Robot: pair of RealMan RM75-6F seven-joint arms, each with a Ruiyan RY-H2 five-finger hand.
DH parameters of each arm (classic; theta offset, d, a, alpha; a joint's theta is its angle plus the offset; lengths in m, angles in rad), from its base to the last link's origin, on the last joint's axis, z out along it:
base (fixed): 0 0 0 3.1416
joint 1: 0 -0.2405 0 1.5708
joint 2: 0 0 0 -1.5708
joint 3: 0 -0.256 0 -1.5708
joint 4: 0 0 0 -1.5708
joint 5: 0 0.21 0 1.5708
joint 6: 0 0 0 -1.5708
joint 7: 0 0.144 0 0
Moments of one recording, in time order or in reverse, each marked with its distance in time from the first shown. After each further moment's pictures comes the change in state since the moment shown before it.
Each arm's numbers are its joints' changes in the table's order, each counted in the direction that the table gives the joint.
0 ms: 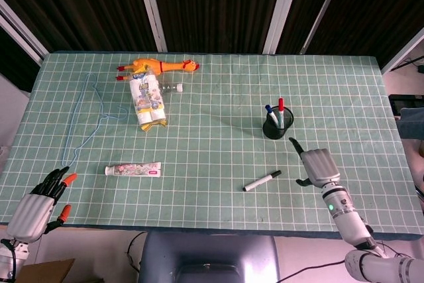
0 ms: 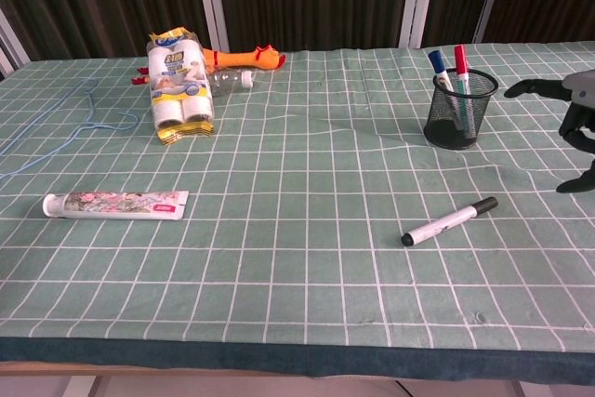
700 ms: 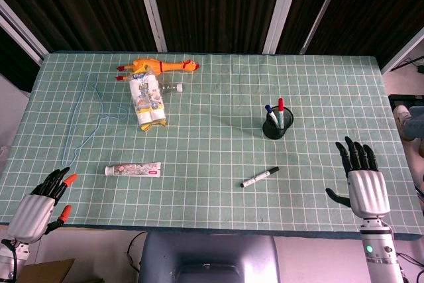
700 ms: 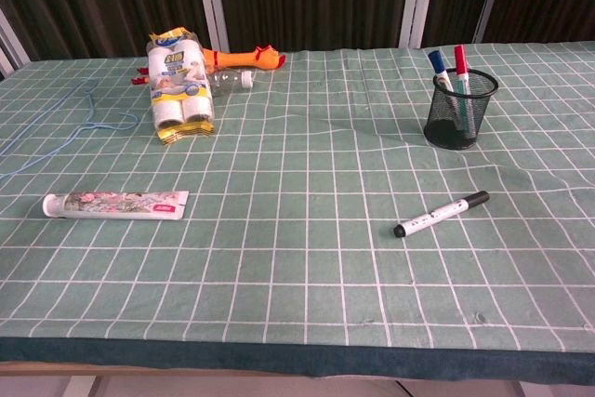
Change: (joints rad) left arm -0.002 -0.001 -0.001 0.007 0.000 0.001 0.020; right arm 0.312 0.059 0.076 0.130 -0.343 -0.494 0.130
